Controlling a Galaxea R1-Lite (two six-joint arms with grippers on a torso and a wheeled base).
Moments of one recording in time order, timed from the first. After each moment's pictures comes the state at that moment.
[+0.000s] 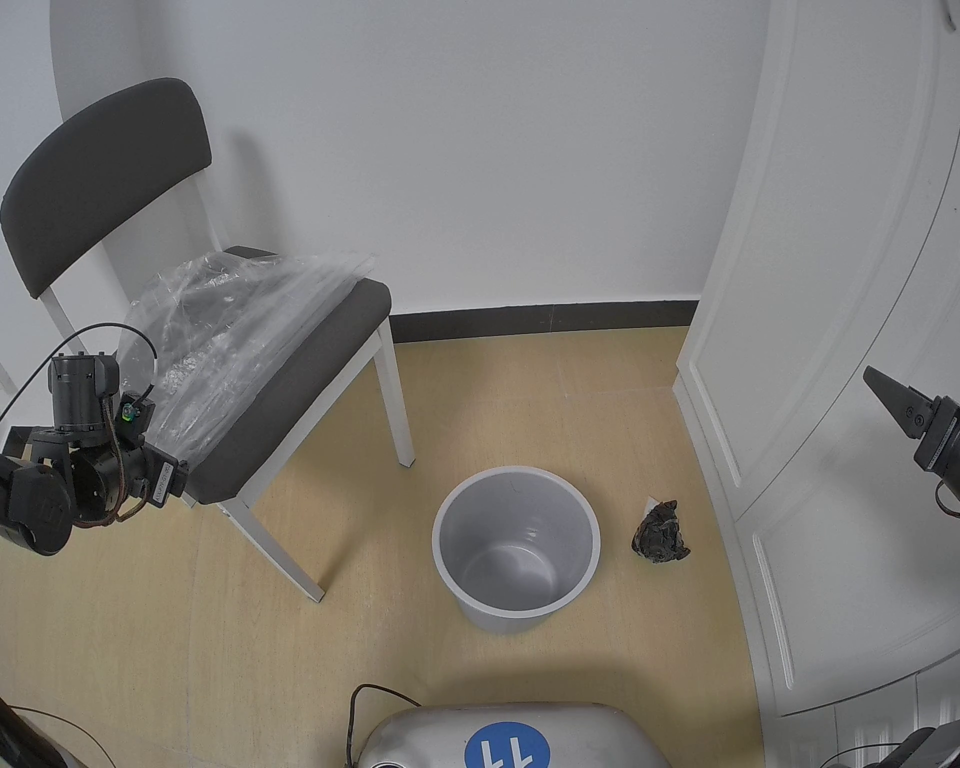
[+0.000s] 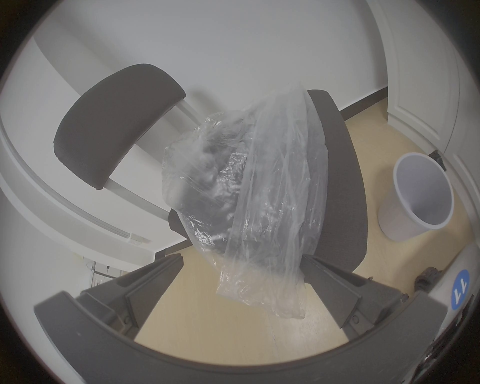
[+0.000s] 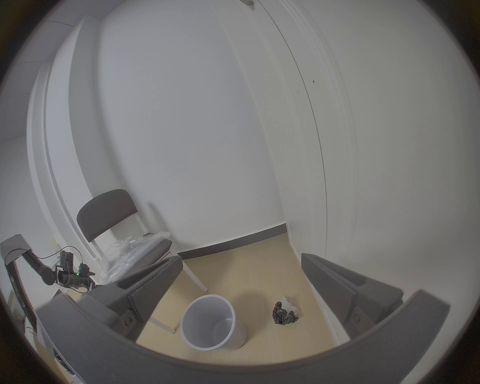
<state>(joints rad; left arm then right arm) 0.00 1.67 -0.69 -0.50 0.33 0.47 0.11 1.06 -0.45 -0.64 0.03 0.27</state>
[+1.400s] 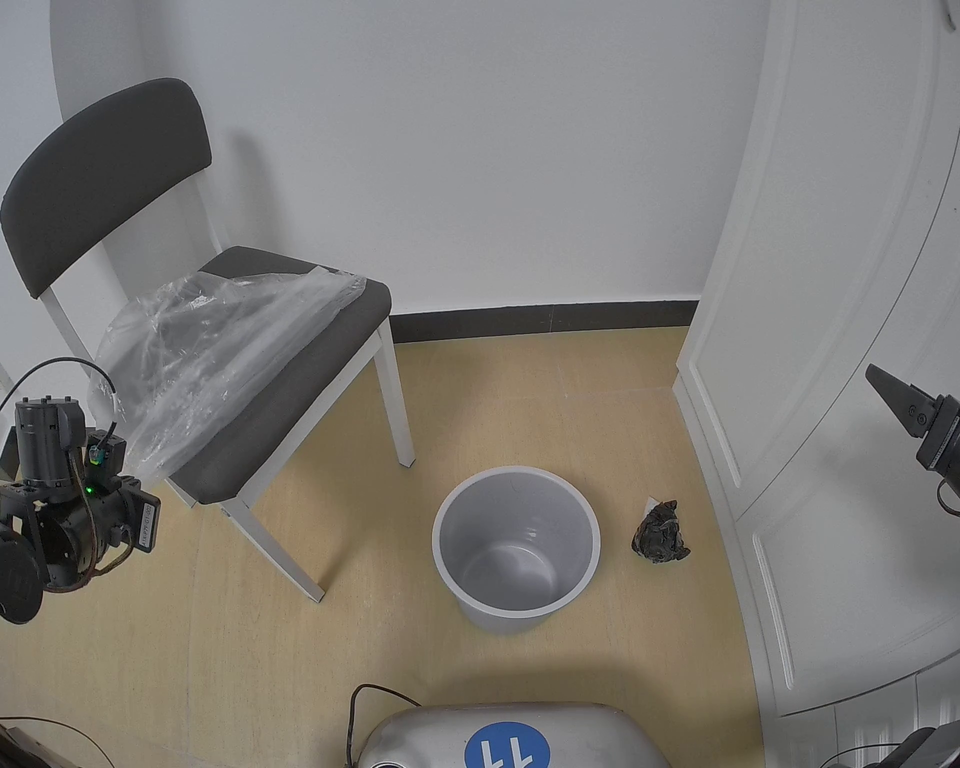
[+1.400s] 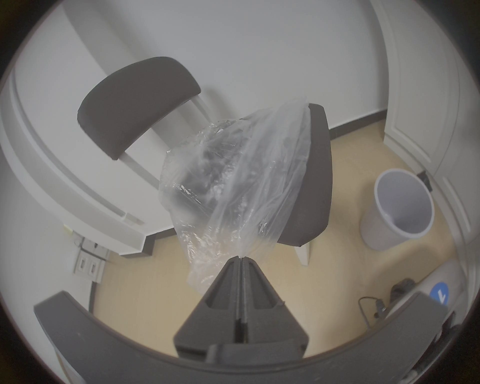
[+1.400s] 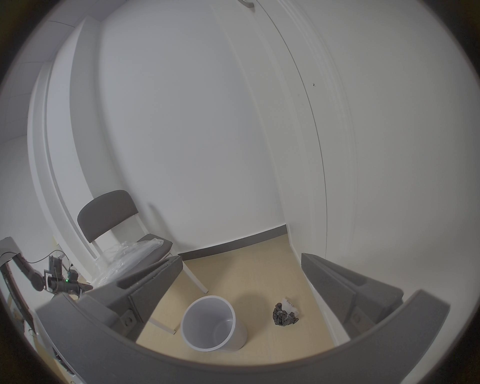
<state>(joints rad) -0.03 1.48 -0.48 -0.51 0.31 0.33 0.11 1.05 -0.45 -0.64 0.03 0.27</state>
